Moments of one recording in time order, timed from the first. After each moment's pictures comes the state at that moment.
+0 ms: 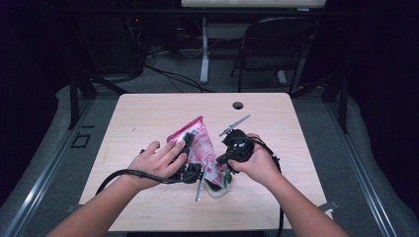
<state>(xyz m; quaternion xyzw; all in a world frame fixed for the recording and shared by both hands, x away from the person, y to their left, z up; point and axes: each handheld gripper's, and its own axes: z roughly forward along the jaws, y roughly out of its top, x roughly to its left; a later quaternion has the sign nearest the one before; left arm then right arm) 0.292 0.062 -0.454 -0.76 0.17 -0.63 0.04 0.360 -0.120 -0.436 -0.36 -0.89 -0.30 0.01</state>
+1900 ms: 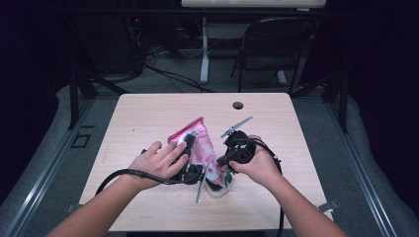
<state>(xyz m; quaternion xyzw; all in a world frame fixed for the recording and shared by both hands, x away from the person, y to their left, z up) 0.290 0.059 -0.454 -0.76 0.18 -0.62 0.05 0.357 -0.123 -0.439 -0.36 -0.88 -0.31 0.01</state>
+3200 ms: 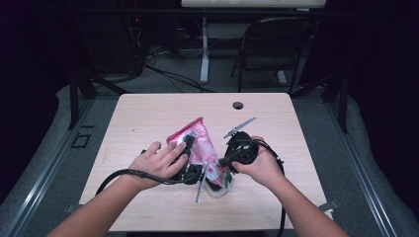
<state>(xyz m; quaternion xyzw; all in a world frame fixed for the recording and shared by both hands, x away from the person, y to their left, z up) 0.291 0.061 -0.456 -0.77 0.18 -0.62 0.05 0.356 -0.131 -0.439 -0.36 -0.88 -0.31 0.02</state>
